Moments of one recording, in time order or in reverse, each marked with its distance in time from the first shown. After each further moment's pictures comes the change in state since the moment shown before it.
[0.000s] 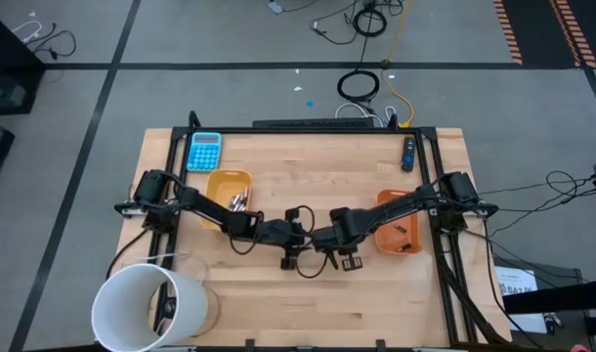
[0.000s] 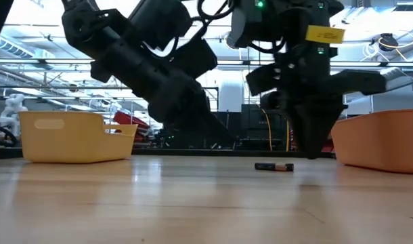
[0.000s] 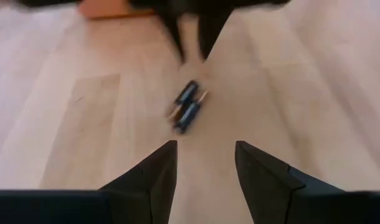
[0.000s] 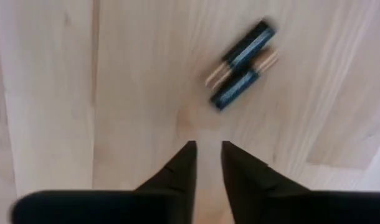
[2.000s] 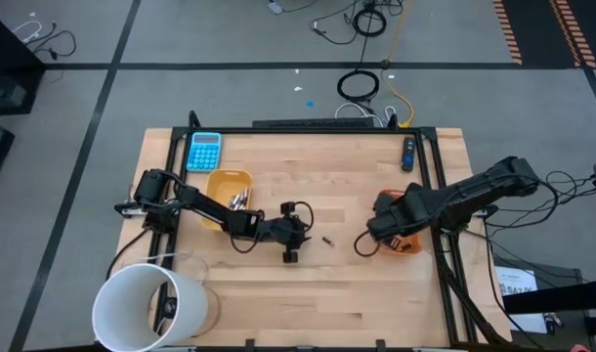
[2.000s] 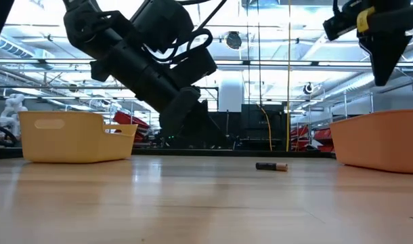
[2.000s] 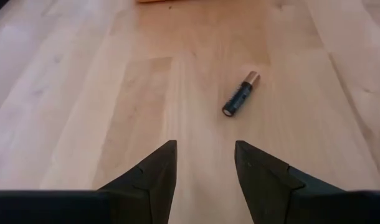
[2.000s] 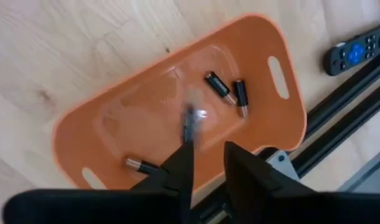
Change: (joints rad) left arm 0.011 0.000 0.004 -0.043 -0.154 -0.002; right arm 0.090 -0.523 -0.135 -0.581 0.193 0.894
